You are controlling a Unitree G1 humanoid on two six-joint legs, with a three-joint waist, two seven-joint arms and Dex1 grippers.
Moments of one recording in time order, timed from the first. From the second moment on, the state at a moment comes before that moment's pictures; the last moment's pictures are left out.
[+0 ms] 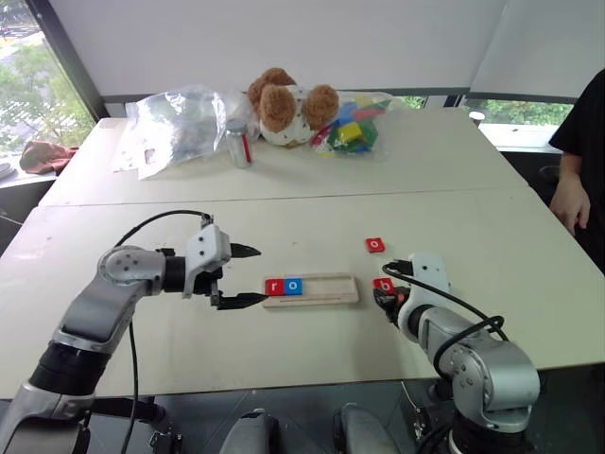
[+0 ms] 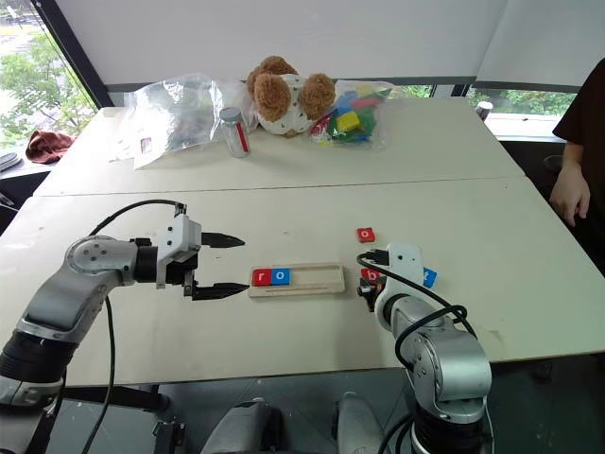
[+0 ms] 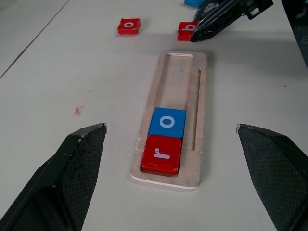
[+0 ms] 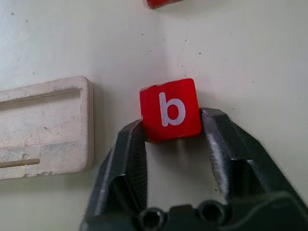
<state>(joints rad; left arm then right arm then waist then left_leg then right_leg) -0.37 0.75 -0.09 -0.14 -0.35 0.32 -1.16 -0.18 -0.09 -0.06 -0.73 0.12 1.49 0.05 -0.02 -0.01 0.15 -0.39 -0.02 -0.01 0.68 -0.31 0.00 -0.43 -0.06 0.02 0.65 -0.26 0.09</state>
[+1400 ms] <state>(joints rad) -0.31 0.80 -0.01 -0.09 -0.40 0.36 -1.16 -0.56 -0.70 0.15 0.58 0.14 -0.14 1.42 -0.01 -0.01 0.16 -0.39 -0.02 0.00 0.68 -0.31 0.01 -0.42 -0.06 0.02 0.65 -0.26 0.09</state>
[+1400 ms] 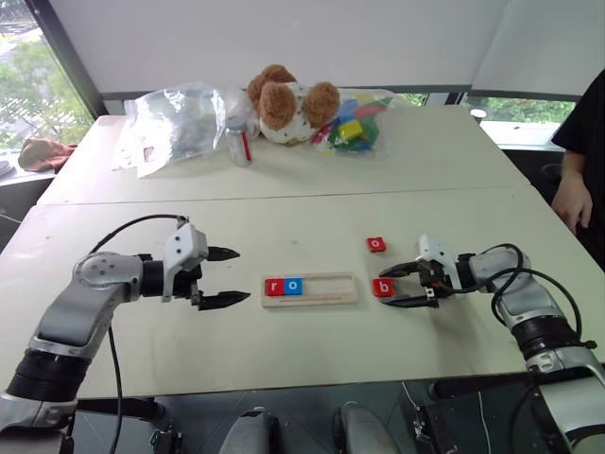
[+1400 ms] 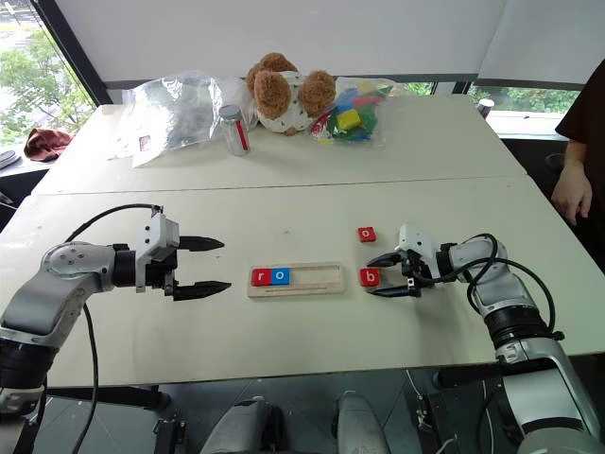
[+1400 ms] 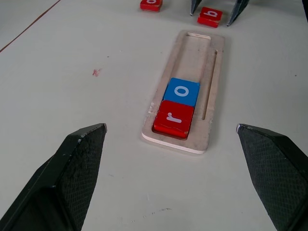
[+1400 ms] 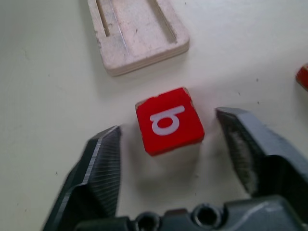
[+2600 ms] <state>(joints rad) -0.28 0.83 0.00 -0.04 -0.36 0.32 -1.15 -0.70 -0.49 0.40 0.22 0.06 0.32 1.23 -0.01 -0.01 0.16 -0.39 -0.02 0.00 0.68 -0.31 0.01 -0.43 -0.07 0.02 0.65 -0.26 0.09</state>
